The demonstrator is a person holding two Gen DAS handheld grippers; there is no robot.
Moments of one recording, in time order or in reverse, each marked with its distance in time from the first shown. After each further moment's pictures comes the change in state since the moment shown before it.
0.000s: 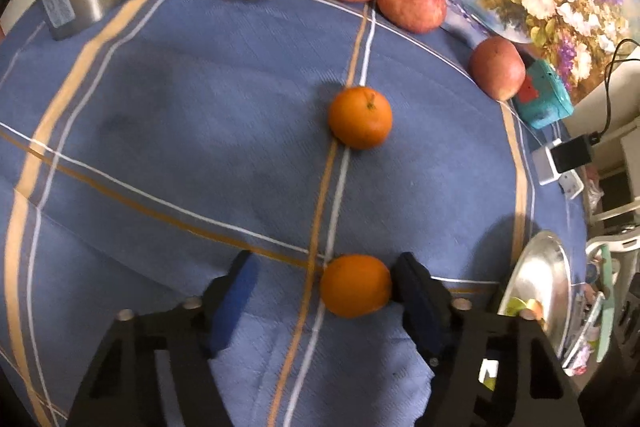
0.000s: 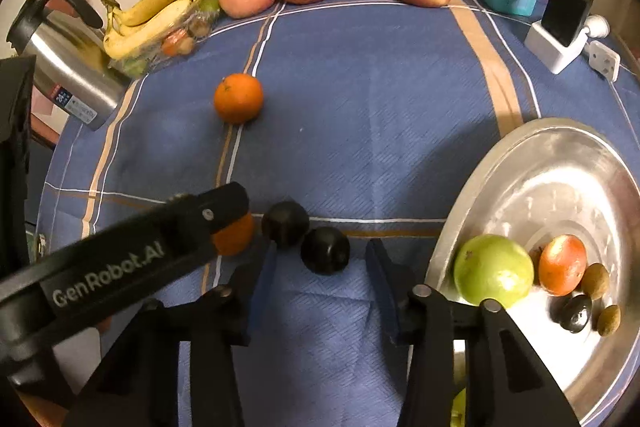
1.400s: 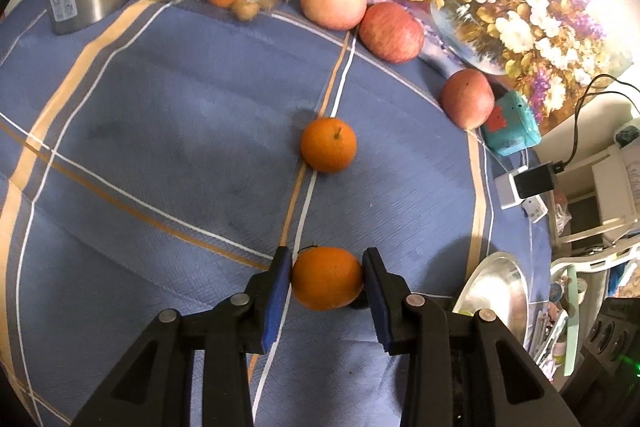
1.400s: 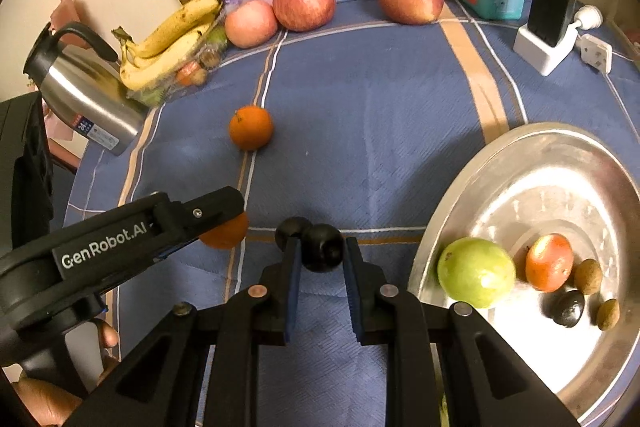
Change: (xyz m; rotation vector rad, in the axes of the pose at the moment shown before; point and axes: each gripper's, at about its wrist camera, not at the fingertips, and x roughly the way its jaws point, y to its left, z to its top) left arm -0.028 -0.008 0.003 -0.057 -0.065 -0.098; right arm -0.025 -0.022 0.000 0.054 -0.078 0.088
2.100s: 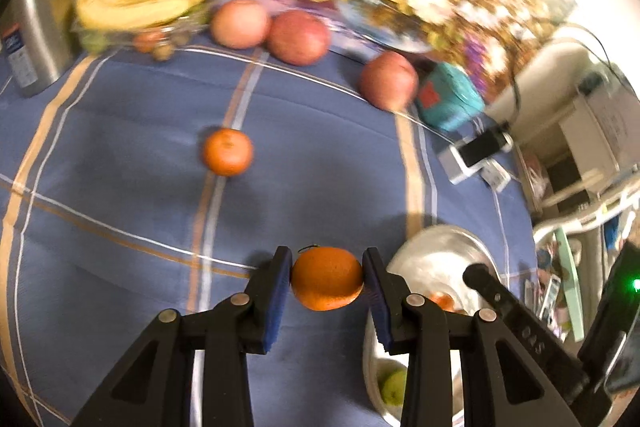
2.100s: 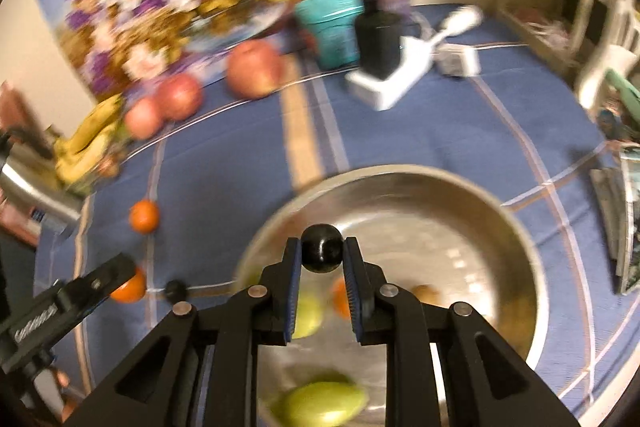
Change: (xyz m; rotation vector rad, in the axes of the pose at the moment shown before) left arm -0.010 -0.072 -0.027 0.185 -0.034 -0.044; right arm -0.060 -0.111 0.007 0.214 -0.159 -0.231
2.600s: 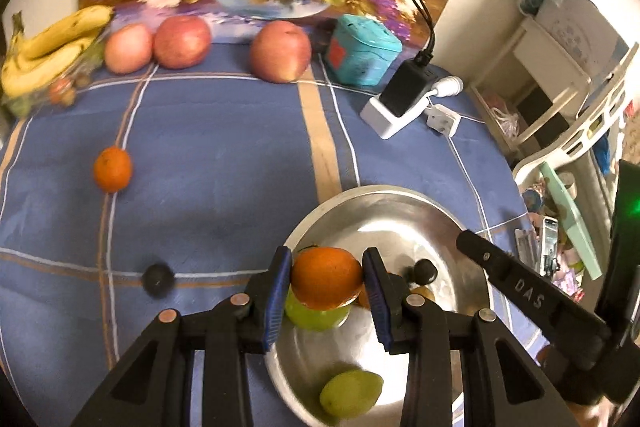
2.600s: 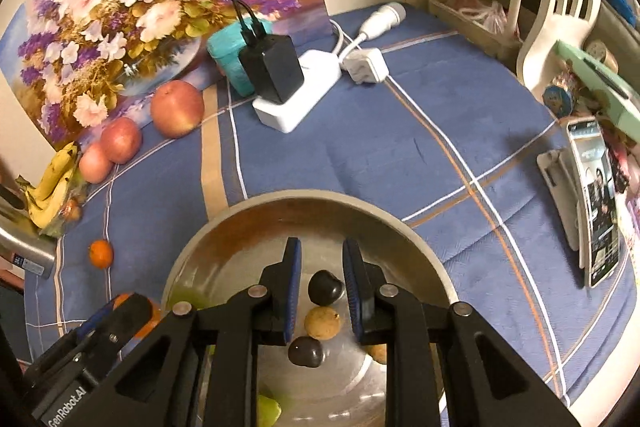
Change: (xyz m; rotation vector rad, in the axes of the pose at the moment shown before) left arm 0.033 -0.087 -0.025 0.245 0.008 -0.028; right arm -0.015 -0.053 0.013 0.111 -0.016 -0.063
